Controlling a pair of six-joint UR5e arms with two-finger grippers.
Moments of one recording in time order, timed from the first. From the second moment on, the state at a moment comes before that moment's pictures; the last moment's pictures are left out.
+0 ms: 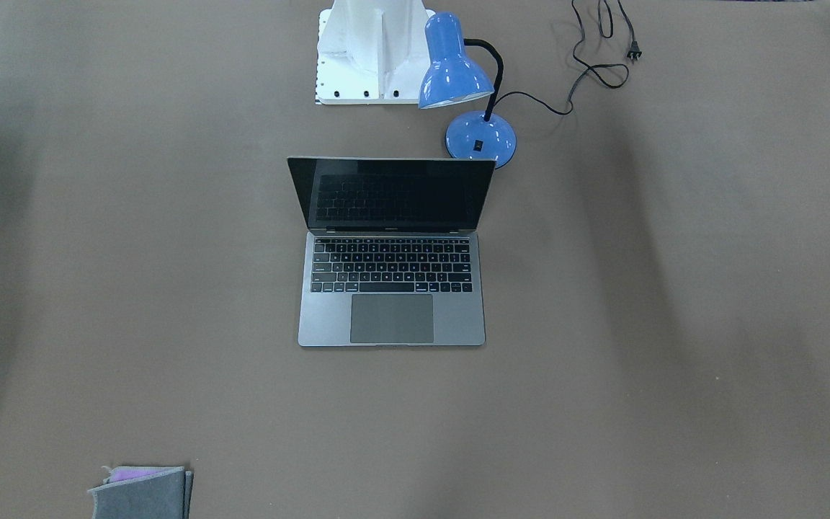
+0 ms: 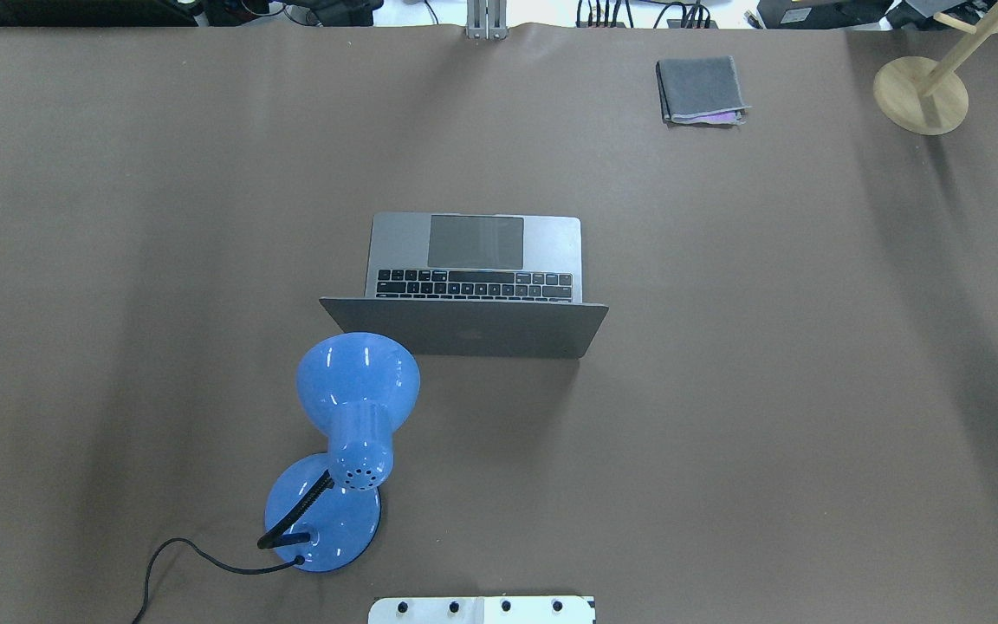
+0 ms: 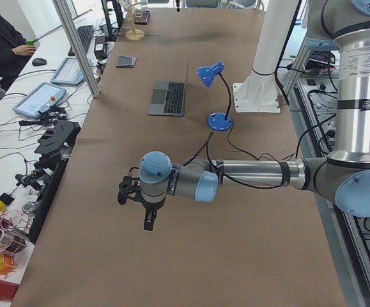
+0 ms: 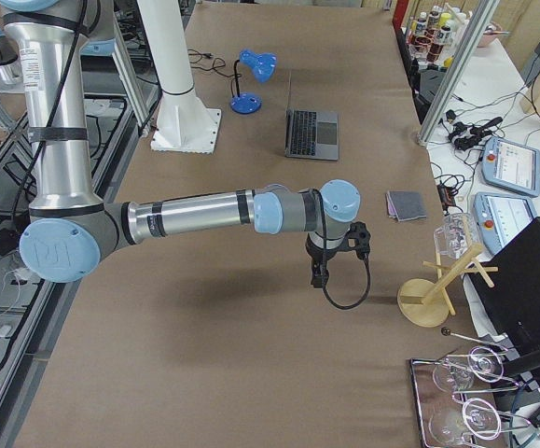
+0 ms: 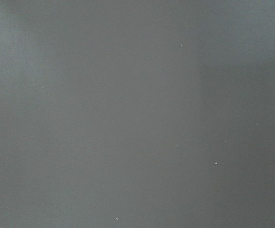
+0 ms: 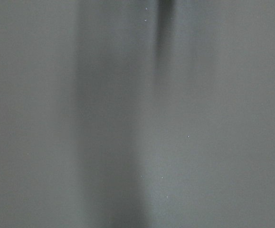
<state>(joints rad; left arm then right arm) -1.58 -1.52 -1.62 -1.79 -2.35 -0.06 1.45 -1.52 1.70 -1.68 2.40 0.05</state>
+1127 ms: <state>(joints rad) -1.58 -1.55 -1.60 -1.78 -2.36 -0.06 1.46 -1.51 1.70 -1.68 2.40 0.05</state>
